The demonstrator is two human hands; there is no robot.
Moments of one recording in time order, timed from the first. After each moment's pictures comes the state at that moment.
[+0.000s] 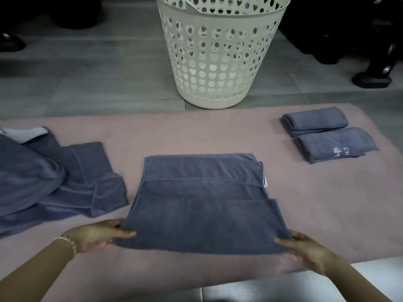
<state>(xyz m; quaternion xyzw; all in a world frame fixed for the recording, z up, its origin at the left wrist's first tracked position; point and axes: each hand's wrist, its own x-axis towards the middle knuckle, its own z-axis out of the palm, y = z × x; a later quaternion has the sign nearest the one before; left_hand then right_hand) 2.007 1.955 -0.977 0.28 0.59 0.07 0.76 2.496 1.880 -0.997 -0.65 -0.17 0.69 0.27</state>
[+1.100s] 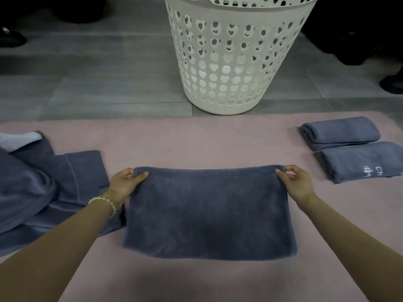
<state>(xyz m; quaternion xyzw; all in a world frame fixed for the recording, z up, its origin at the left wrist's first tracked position) 2.045 2.102 -1.004 0.33 0.73 0.33 0.49 2.471 2.089 -0.995 -0.76 -0.41 0.35 0.36</state>
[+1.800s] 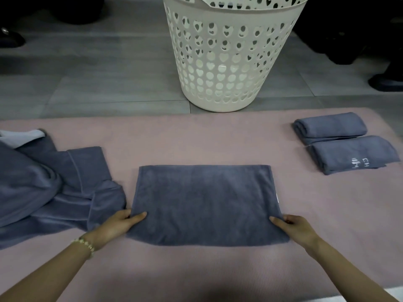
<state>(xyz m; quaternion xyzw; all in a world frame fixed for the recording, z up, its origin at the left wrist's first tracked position) 2.029 2.000 -1.008 0.41 0.68 0.13 0.59 2.468 1.967 -1.001 -0.78 -0.36 0.49 0.17</state>
